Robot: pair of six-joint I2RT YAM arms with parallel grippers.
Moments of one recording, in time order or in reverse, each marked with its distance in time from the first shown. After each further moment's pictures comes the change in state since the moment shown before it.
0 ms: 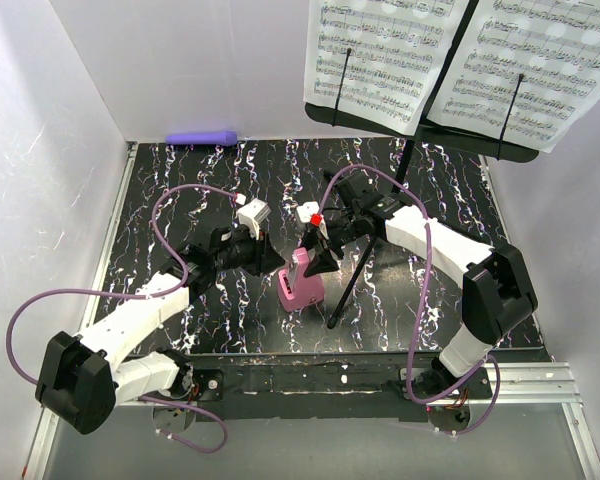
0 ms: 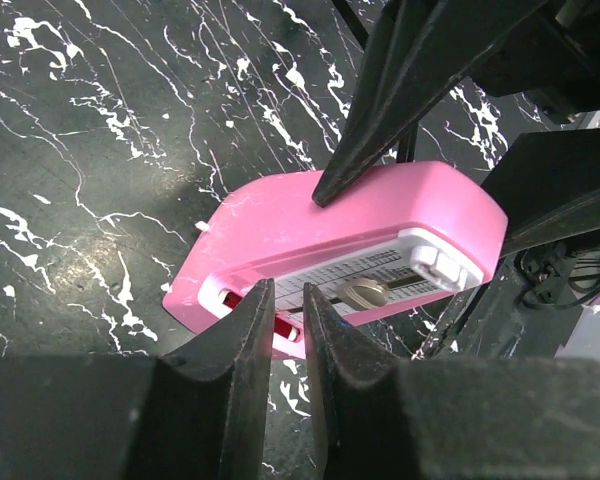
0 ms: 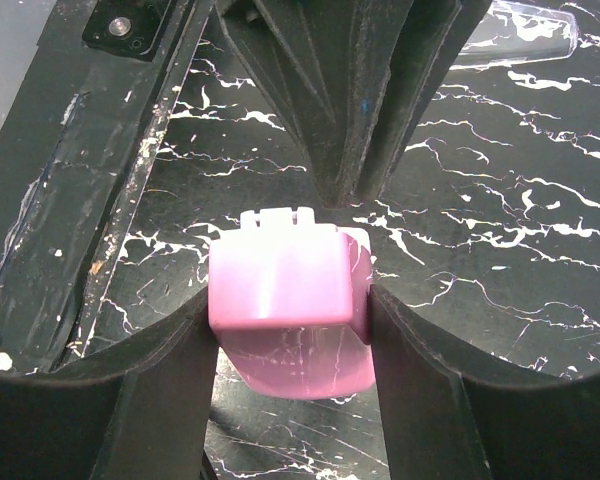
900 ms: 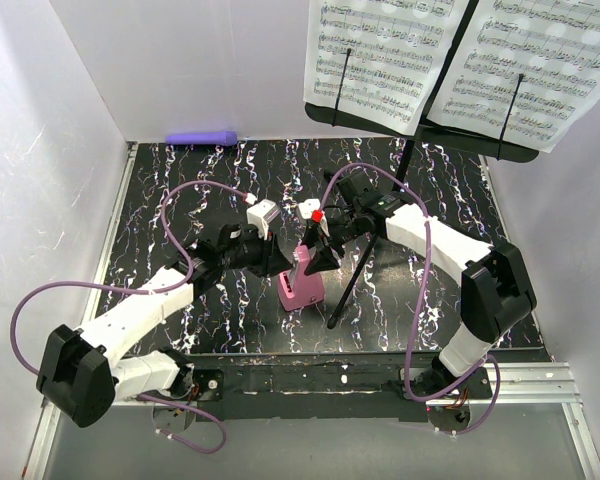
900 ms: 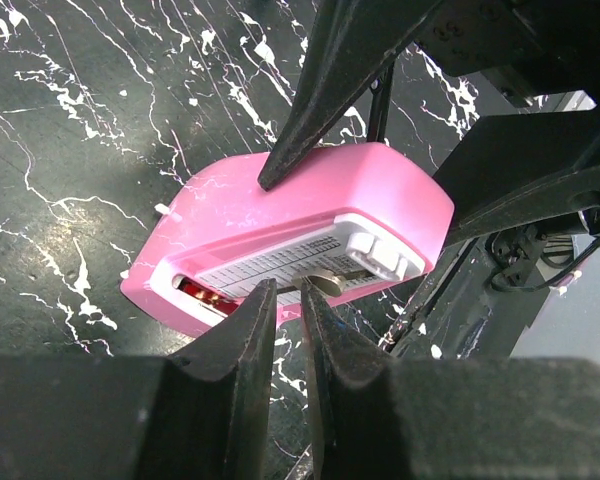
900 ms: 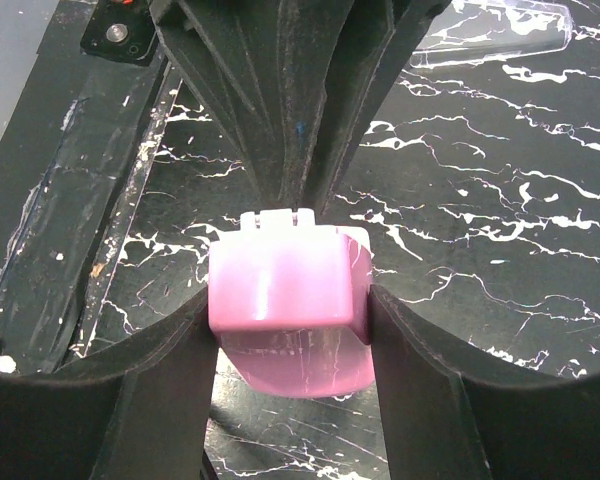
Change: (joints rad) left arm -0.068 0.034 0.077 -0.091 -0.013 -0.048; right arm -0.014 0.012 0.006 0.006 -0.012 0.019
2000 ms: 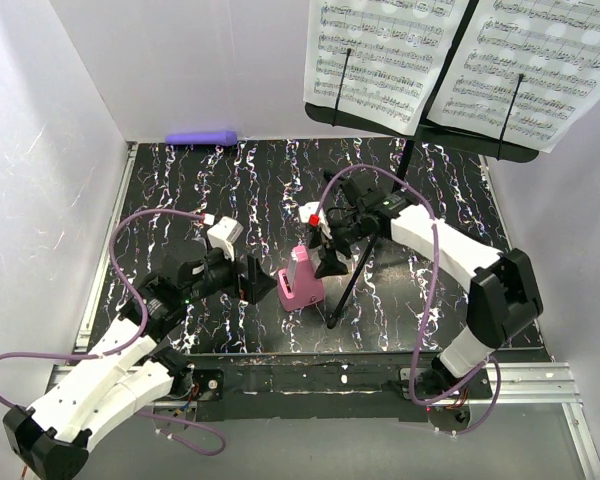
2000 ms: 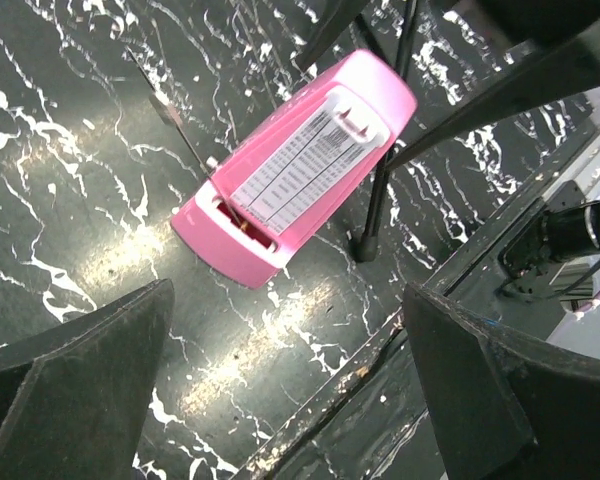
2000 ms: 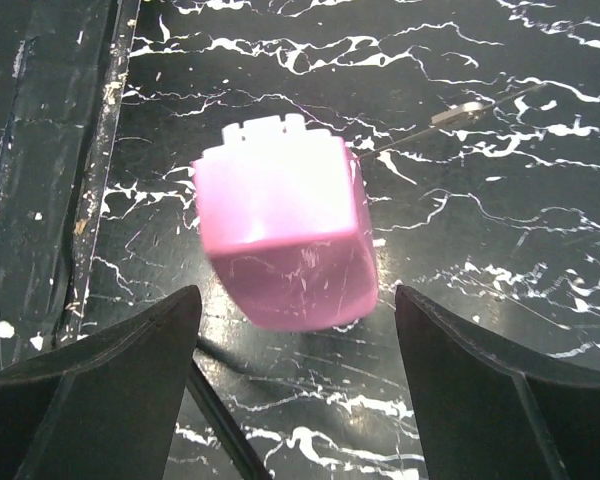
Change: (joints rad) left arm -0.018 -0.446 -0.104 -0.203 -0.198 -0.045; right arm -0.001 -0.021 0.007 -0.093 0.166 0.003
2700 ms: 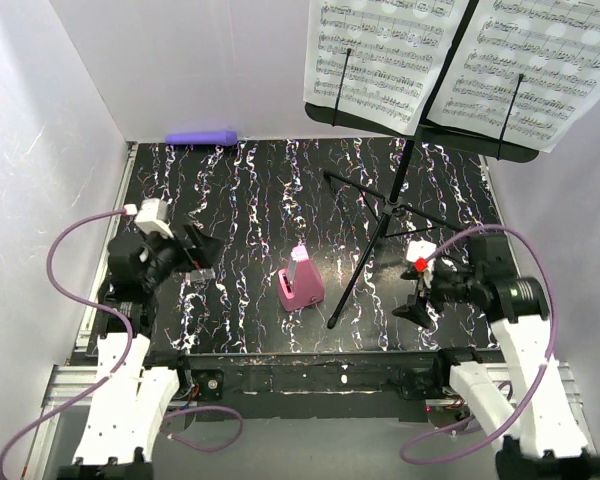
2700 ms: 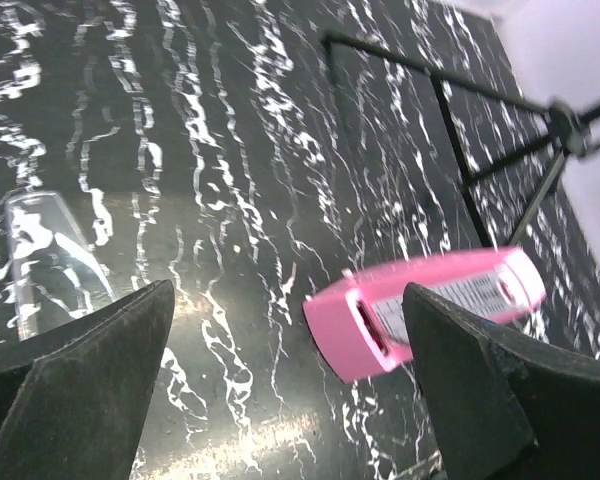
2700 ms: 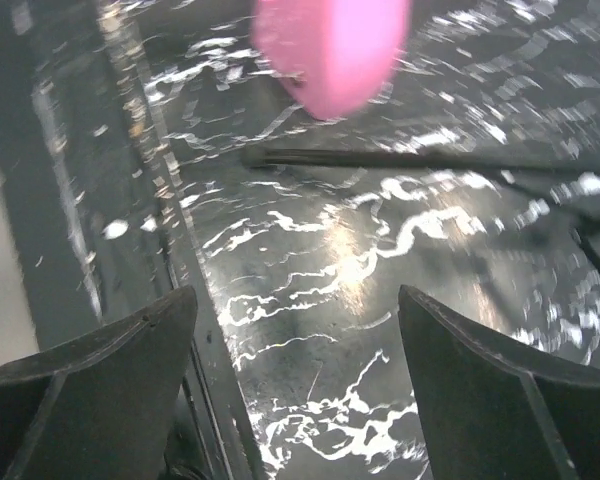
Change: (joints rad) left arm 0.510 -0.084 0.021 -0.010 0.130 -0.004; right arm -0.456 -0.854 -0.350 -0.484 -0.026 -0.109
